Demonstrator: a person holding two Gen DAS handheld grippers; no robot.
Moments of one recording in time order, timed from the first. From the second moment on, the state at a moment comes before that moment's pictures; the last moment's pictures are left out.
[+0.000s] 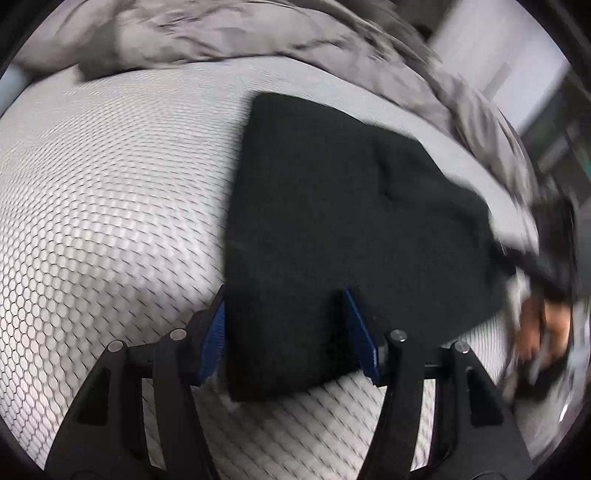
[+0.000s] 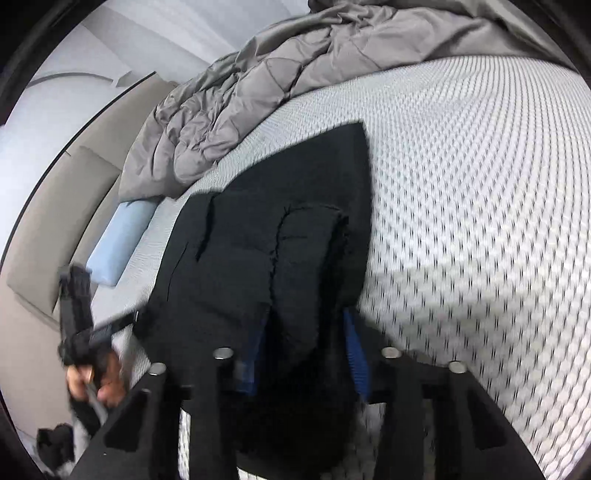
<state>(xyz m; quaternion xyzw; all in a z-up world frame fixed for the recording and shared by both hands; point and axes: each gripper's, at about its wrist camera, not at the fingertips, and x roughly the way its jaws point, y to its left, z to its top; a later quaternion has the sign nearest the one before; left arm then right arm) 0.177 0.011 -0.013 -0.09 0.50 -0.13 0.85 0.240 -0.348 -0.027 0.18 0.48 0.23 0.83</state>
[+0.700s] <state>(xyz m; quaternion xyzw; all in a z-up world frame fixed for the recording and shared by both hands) 0.181 -0.063 -0.021 0.09 0.43 -0.25 0.86 0.215 -0.221 -0.022 -0.06 0.45 0.27 0.85</state>
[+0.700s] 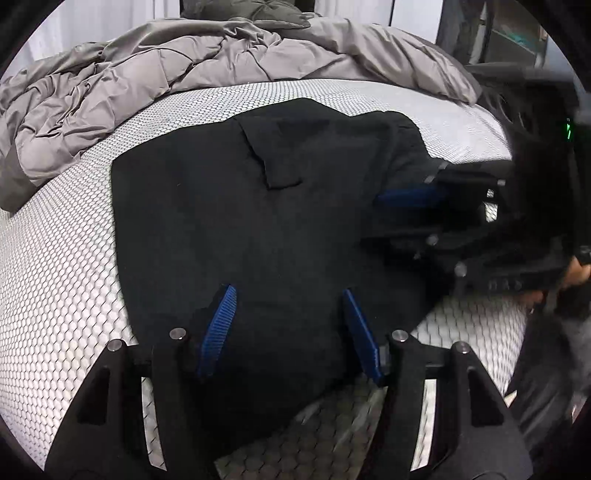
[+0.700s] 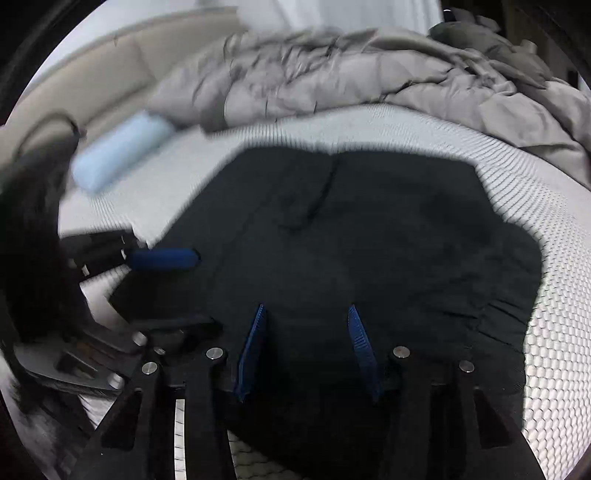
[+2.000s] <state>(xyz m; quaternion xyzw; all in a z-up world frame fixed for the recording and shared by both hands) 0.238 -0.046 -0.001 0.05 0.45 -0.17 0.88 0.246 -0.237 0.020 -0.06 0.40 0.23 0.88</state>
